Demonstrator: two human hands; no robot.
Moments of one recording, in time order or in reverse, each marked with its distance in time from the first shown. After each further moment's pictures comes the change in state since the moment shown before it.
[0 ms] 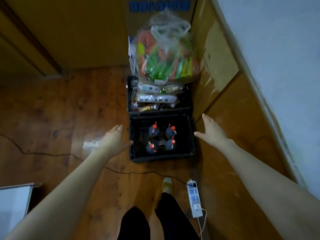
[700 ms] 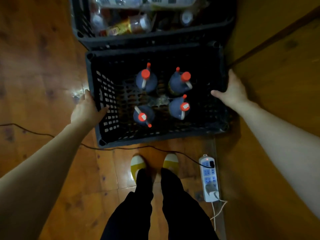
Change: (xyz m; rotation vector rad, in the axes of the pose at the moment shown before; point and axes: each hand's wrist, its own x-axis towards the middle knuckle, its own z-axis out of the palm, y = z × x) left_hand 0.297 -0.082 0.285 -0.080 -0.043 -0.298; right_hand 0.294 0.154 0.285 0.166 0.014 0.274
